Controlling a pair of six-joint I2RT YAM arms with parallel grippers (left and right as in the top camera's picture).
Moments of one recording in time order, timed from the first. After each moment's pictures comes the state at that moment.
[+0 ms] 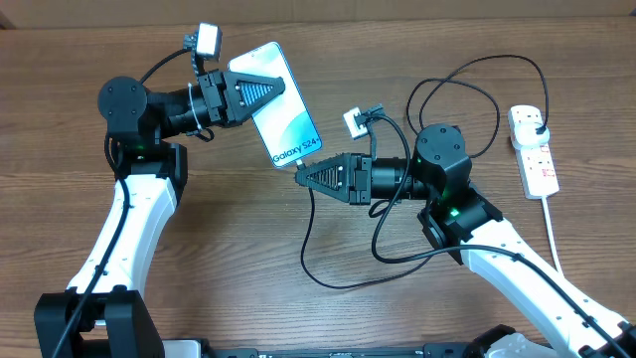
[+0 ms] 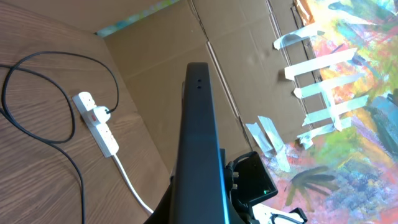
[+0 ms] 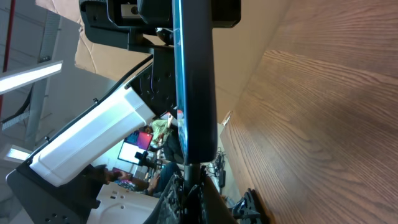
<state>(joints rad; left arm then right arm) 0.00 1.53 1.04 0.80 1.32 -1.44 0.50 1.34 0.84 0.42 -0.98 1.03</state>
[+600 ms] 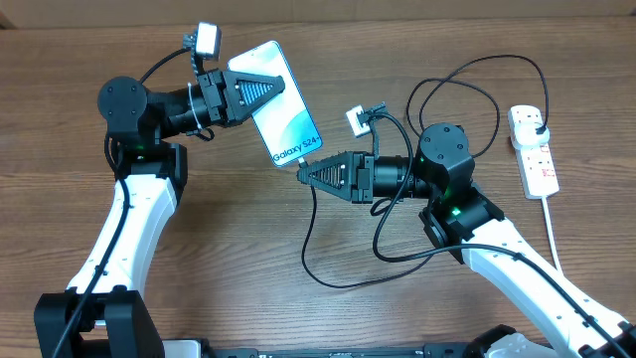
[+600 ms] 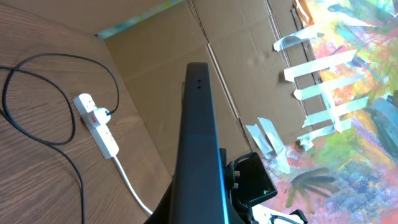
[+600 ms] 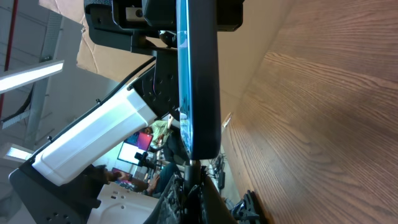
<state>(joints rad) 0.00 1.53 1.04 0.80 1.32 -1.44 0.49 1.34 0.84 0.44 -0.99 1.04</state>
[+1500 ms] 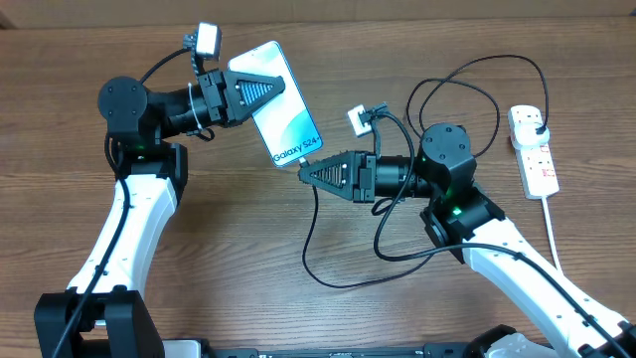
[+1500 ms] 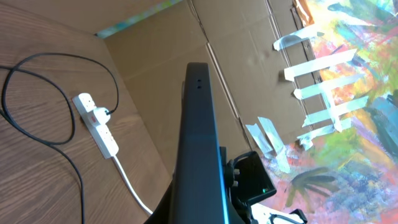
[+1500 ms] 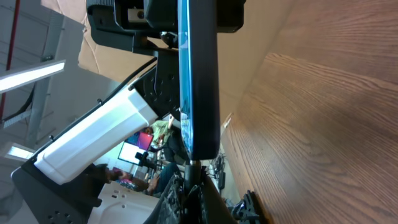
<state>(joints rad) 0.00 1.53 1.04 0.80 1.32 -1.44 0.48 1.34 0.83 0.45 -1.00 1.04</state>
